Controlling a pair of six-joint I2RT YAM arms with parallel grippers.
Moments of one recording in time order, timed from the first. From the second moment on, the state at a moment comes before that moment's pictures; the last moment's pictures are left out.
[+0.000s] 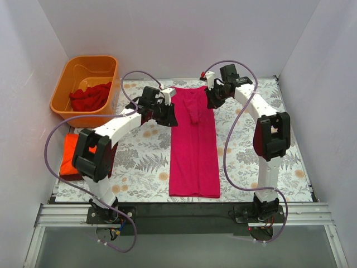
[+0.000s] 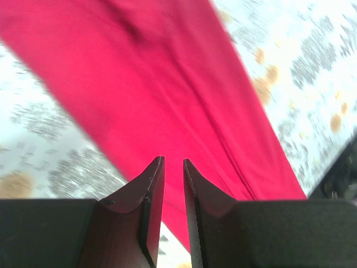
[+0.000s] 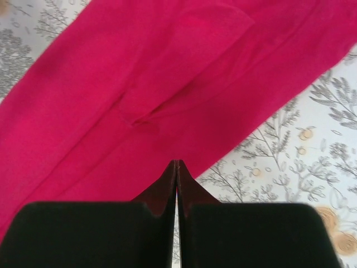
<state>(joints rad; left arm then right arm) -0.48 1.73 1.30 -0.34 0.47 -0.17 0.29 2.06 1.84 -0.75 -0.44 -0.42</state>
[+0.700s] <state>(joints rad) -0.39 2.23 1.62 -0.30 0.46 -0.26 0.29 2.35 1.95 -0.72 -0.47 -0.37</state>
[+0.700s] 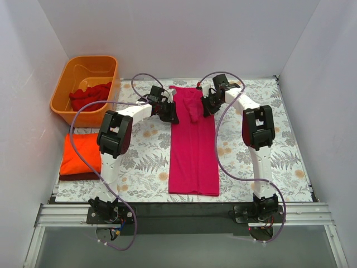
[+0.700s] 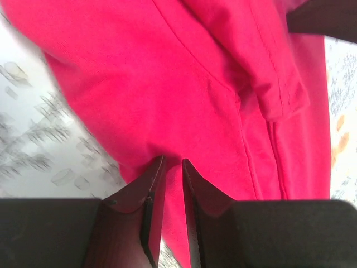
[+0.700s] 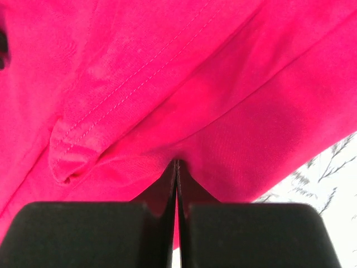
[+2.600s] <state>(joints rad) -0.60 1.01 0.73 -0.27 0.69 0.51 0.50 1.10 0.94 -0.56 -0.64 -0.78</state>
